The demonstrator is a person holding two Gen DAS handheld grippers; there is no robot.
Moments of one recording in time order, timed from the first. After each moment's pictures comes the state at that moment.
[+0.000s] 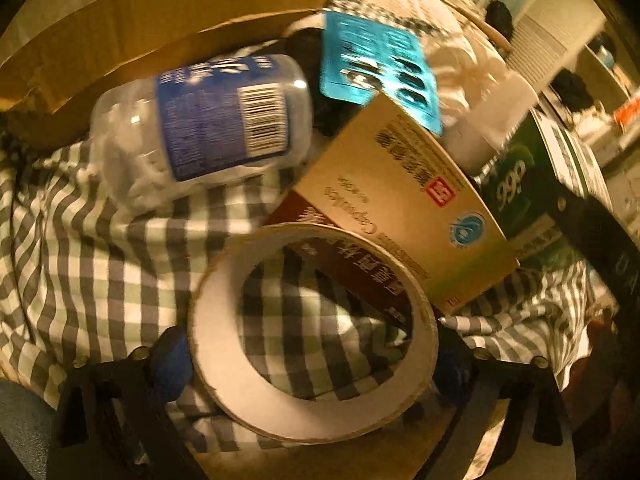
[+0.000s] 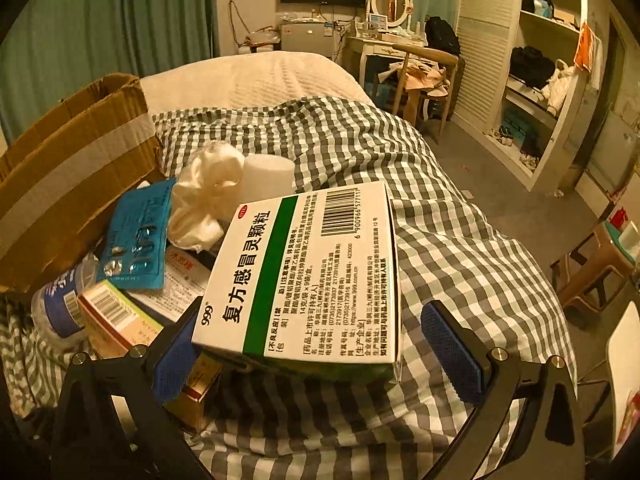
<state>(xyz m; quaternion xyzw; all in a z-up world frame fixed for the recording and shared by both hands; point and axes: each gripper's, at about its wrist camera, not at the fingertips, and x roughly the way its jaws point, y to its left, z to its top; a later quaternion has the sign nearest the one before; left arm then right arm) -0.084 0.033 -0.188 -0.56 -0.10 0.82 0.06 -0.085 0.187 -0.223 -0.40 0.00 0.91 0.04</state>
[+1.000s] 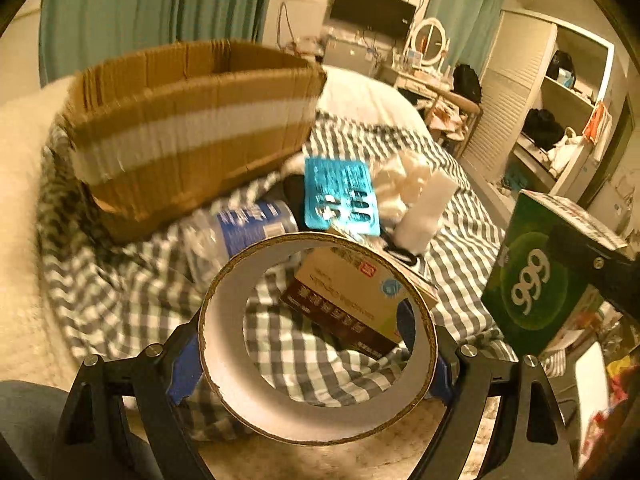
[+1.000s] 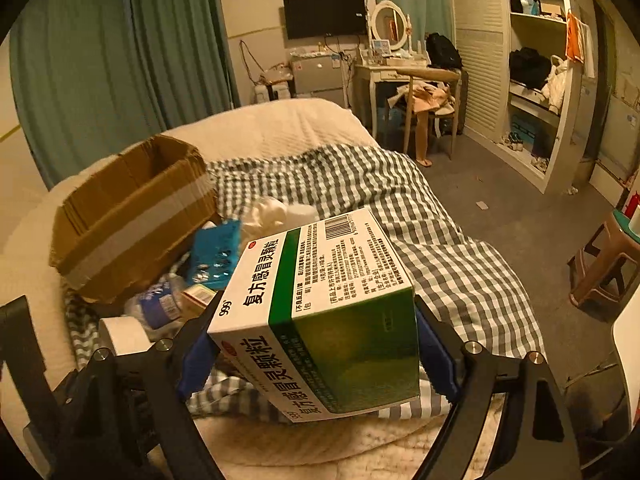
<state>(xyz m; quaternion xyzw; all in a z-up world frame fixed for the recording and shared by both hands) -0.006 0.011 -0.102 -0.39 -0.08 0.92 0.04 -0.002 0.192 -0.141 -0.35 0.06 0.93 0.00</state>
